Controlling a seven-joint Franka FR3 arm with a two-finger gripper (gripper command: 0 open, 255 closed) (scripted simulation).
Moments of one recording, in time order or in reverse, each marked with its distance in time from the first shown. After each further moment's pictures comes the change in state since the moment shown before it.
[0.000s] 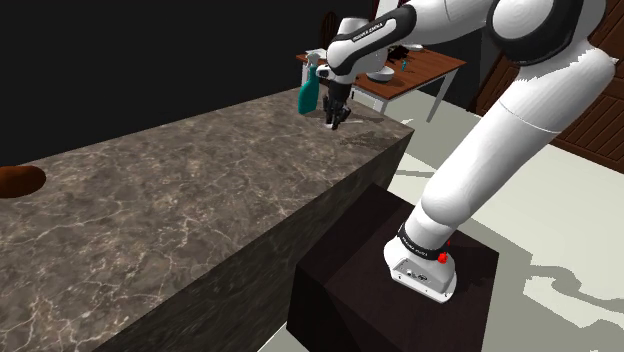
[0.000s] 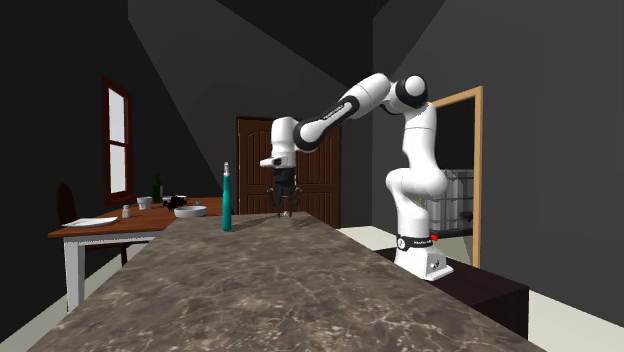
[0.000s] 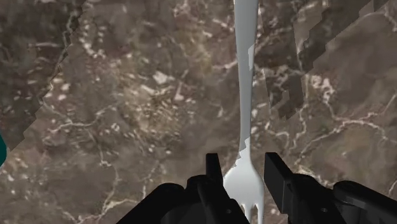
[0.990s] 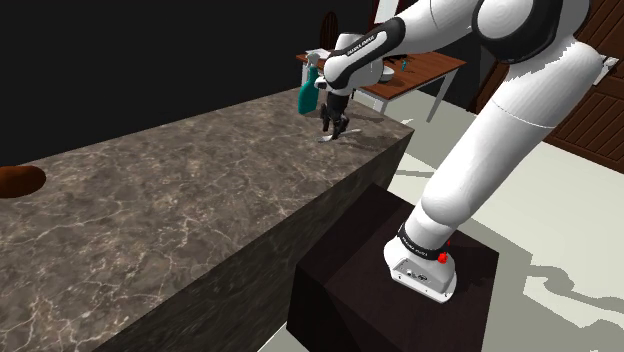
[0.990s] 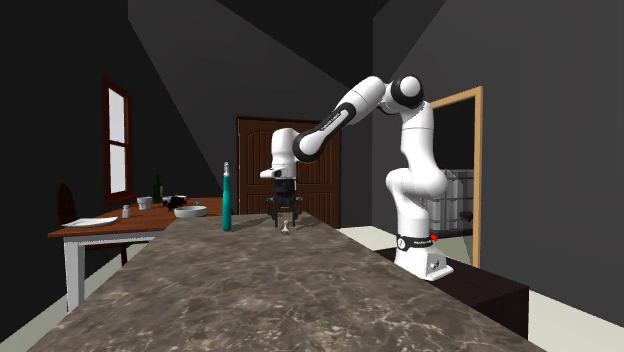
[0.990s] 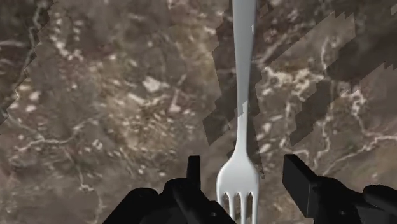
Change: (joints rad) arm 0.003 0.060 -0.005 -0.047 0.023 0.105 -0.020
